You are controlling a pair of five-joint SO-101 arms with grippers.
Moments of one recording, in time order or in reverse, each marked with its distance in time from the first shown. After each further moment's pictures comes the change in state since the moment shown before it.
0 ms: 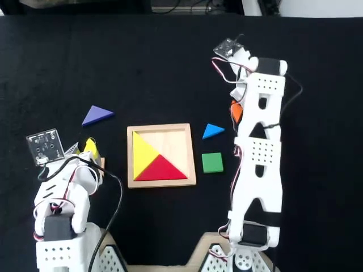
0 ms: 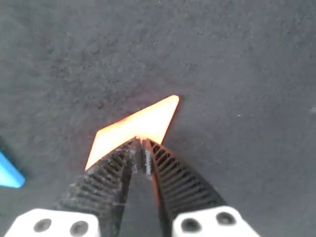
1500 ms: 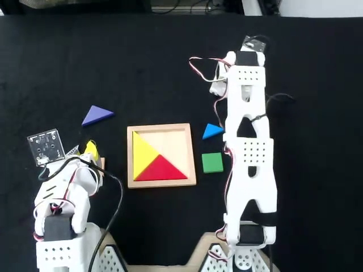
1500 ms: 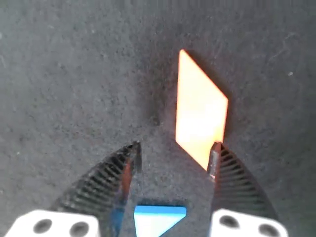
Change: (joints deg) left arm 0.0 0.0 0.0 1.9 0.0; right arm -7.5 -11.2 18.5 0.2 -74.3
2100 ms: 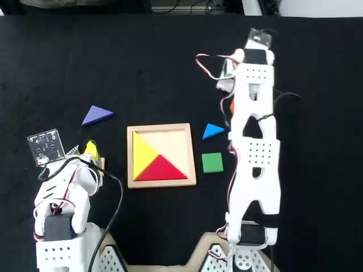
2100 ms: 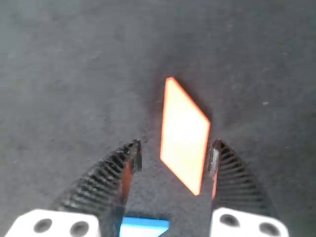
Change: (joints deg) left arm 0.0 0.0 0.0 0.0 -0.1; right arm 2.5 -2.9 3.0 -4.7 5.2
